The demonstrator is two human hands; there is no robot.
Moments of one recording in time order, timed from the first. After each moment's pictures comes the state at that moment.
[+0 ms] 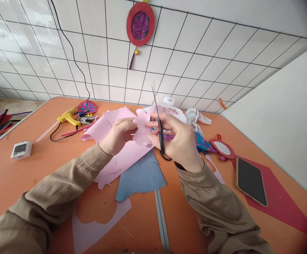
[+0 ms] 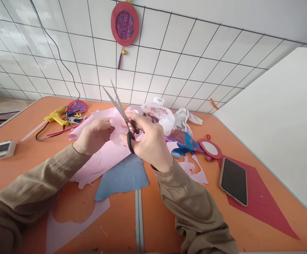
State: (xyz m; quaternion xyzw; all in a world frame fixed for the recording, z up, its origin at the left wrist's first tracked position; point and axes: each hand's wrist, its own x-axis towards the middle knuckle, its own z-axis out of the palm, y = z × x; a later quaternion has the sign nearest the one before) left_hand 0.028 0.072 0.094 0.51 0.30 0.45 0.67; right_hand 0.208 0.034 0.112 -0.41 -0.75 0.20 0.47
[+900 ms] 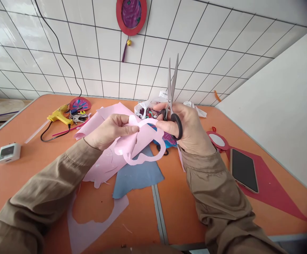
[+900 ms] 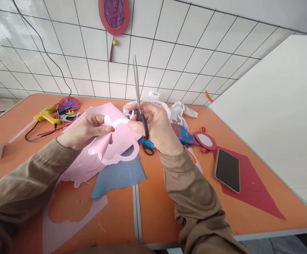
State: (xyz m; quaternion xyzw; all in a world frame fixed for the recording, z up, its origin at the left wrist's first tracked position) left_hand 0.013 0.083 0.097 0.60 0.27 0.35 0.66; right_hand 0.235 0.053 0.113 -0.42 -0.65 0.37 0.51
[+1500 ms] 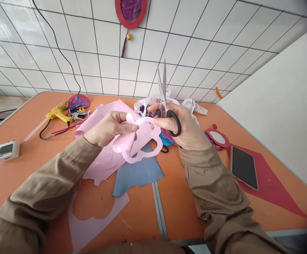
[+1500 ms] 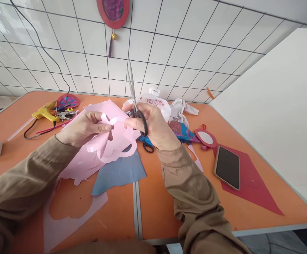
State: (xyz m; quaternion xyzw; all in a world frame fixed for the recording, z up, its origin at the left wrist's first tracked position) left_hand 0.013 0.087 0.095 0.57 0.25 0.35 0.70; right_hand 0.230 0.056 0.114 -0.39 -0.64 0.45 0.49
